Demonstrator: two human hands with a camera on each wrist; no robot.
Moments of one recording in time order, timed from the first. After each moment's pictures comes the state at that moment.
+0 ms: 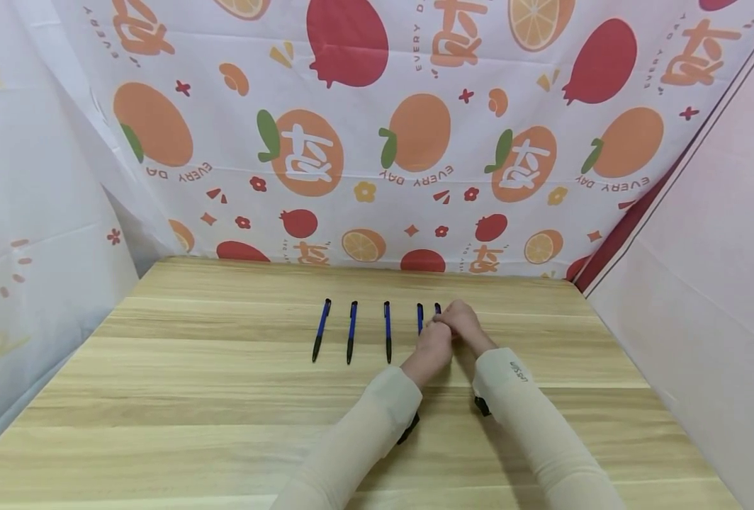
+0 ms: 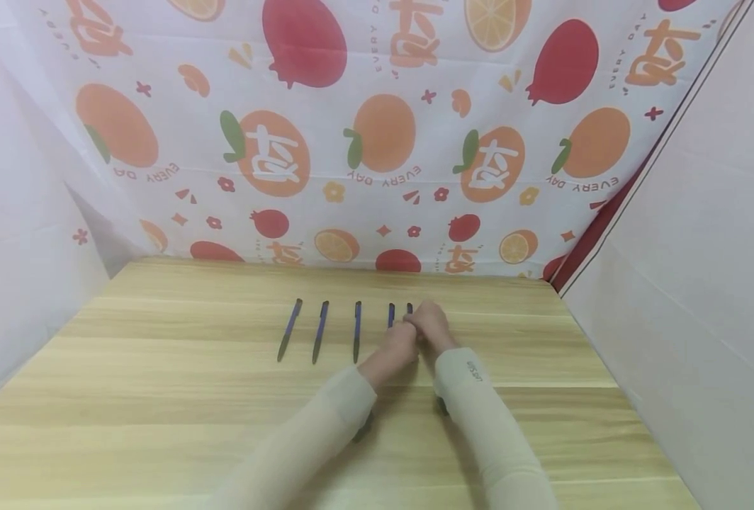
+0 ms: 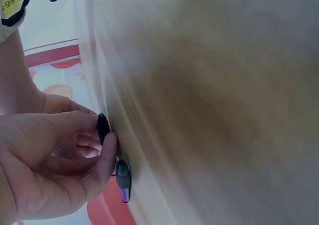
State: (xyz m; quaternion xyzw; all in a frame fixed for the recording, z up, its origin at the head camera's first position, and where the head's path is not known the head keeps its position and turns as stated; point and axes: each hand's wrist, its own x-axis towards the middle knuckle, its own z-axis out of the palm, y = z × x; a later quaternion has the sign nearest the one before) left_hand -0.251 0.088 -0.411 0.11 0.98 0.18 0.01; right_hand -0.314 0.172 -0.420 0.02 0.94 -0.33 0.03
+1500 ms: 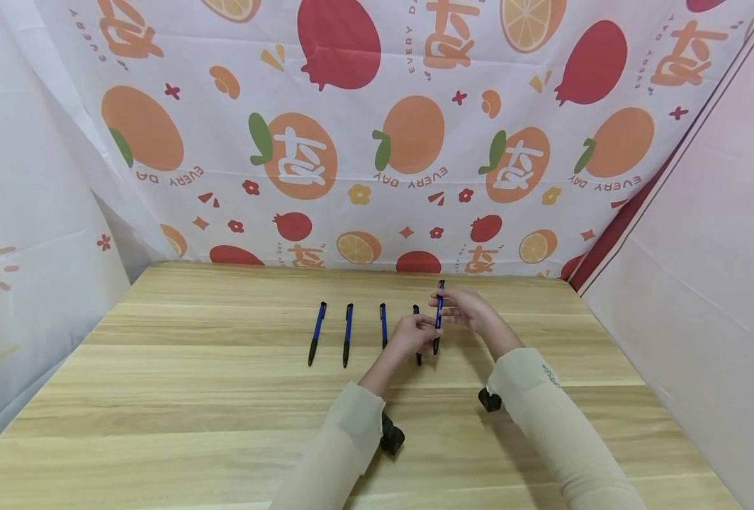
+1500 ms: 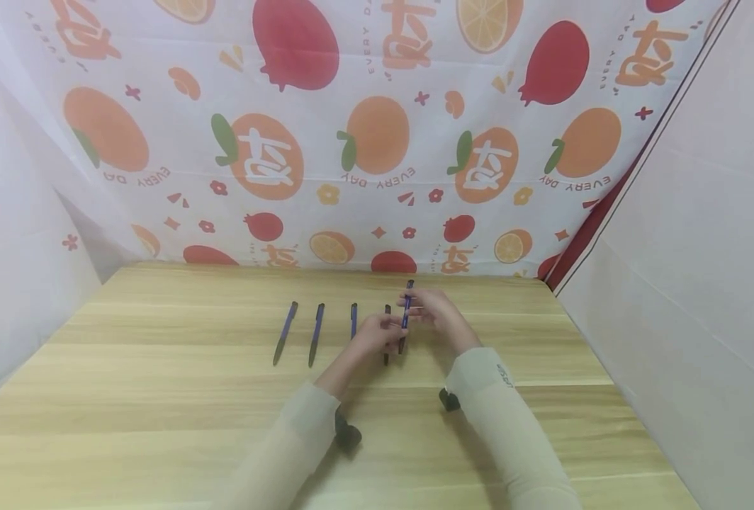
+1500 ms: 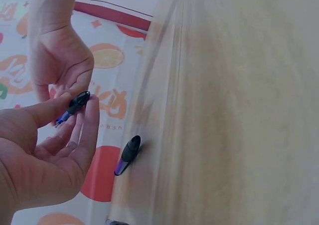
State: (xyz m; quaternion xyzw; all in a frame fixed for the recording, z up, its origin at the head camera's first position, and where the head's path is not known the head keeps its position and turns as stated) left_hand -0.260 0.039 -0.410 0.05 0.72 0.68 0.14; right_hand -0.308 0.184 -0.373 0.07 0.72 -0.67 0.18
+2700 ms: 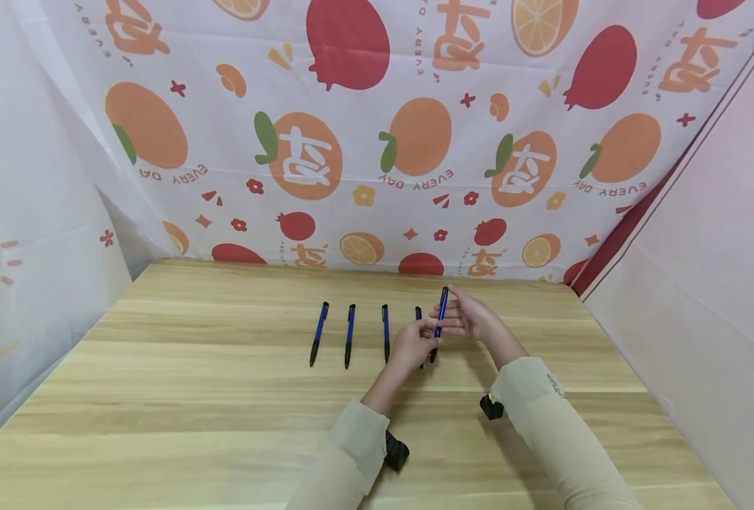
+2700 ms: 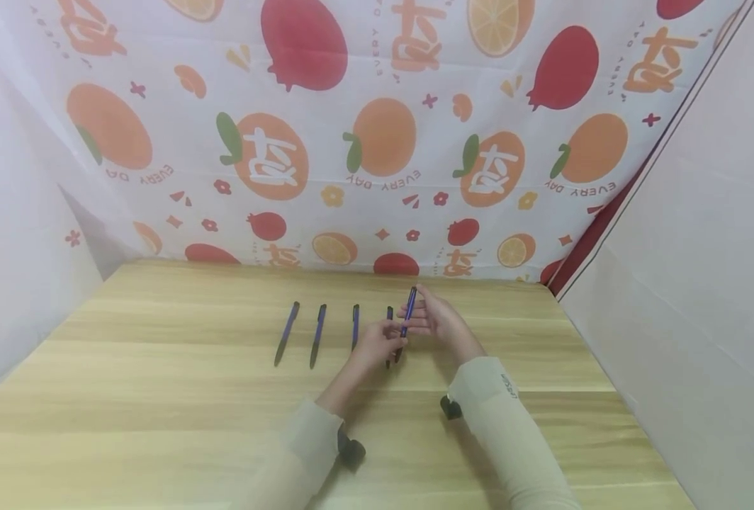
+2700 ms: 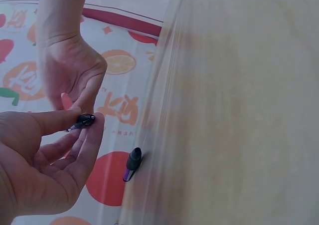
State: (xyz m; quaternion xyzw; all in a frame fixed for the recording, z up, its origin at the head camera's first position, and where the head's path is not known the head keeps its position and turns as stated) left_hand -0.247 0.036 -0.414 0.08 0.80 0.60 0.05; right_hand -0.304 0.184 -0.375 0.08 0.69 -0.68 0.24
